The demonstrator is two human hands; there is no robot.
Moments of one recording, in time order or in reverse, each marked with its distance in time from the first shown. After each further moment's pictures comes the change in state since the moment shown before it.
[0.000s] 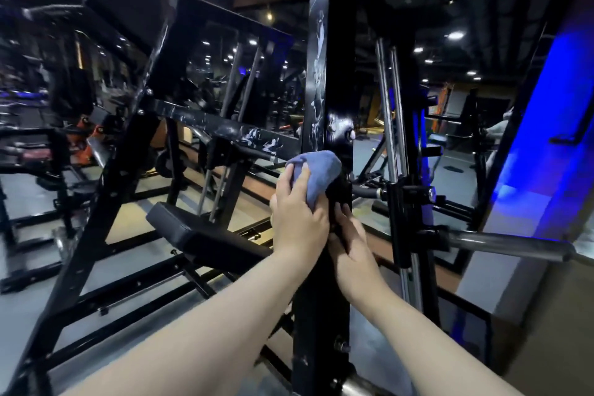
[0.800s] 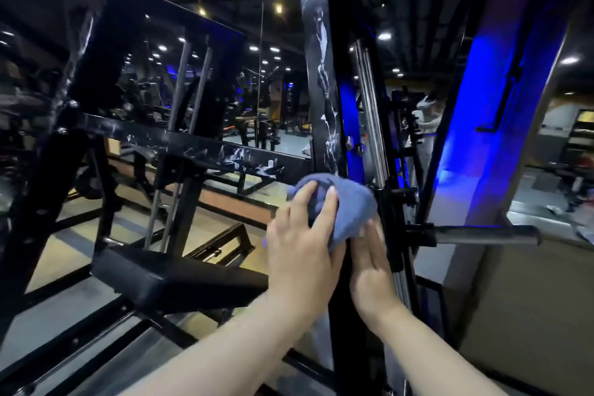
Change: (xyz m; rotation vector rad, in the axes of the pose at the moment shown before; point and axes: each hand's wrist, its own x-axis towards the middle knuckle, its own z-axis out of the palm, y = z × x) left_hand 0.031 -0.028 -0.034 0.426 -0.024 0.529; right_hand 0.050 0.000 0.045 0.137 0.388 -0.102
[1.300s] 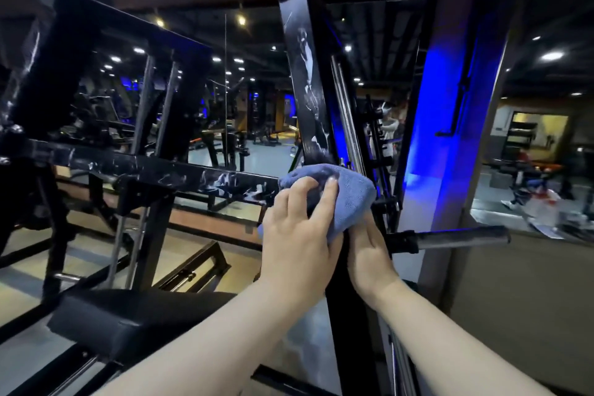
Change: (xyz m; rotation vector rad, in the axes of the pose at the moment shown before) left_hand 0.052 -0.019 -0.005 -0.049 0.010 0.153; right_hand 0.041 -0.037 0.018 0.056 0.038 -0.039
